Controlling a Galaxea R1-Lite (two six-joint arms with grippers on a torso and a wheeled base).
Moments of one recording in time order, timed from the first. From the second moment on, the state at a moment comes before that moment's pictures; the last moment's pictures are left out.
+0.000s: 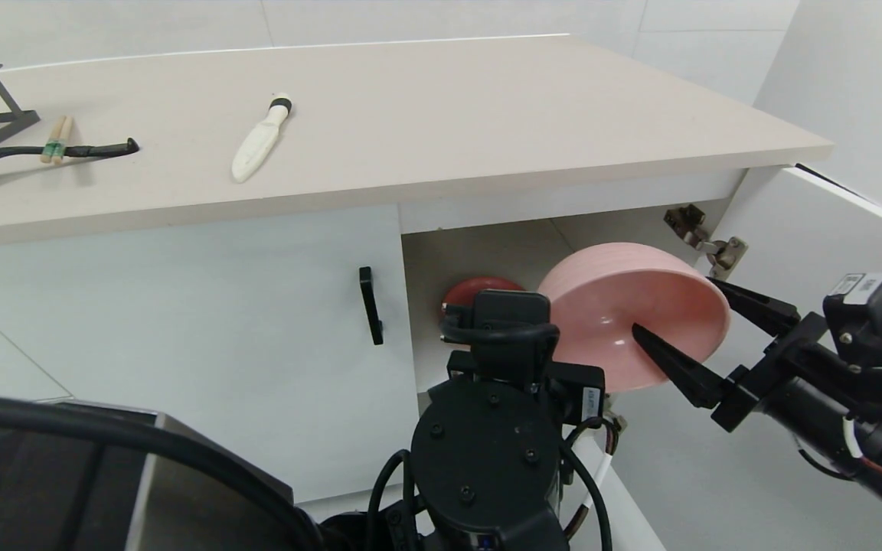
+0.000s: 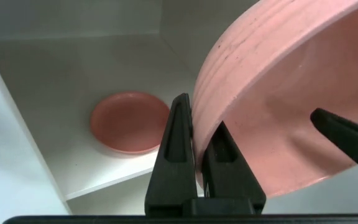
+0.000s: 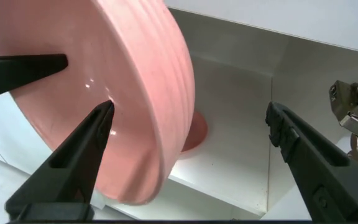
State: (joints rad) left arm -1.19 2.09 -0.91 -1.36 0.85 0.00; right arm 0.45 1.60 -0.12 -1.57 0.12 -0.18
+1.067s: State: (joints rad) left arm -1.23 2.10 -0.78 -1.57 0.64 0.06; right arm 0.52 1.57 -0.11 -1.57 0.12 -0.19
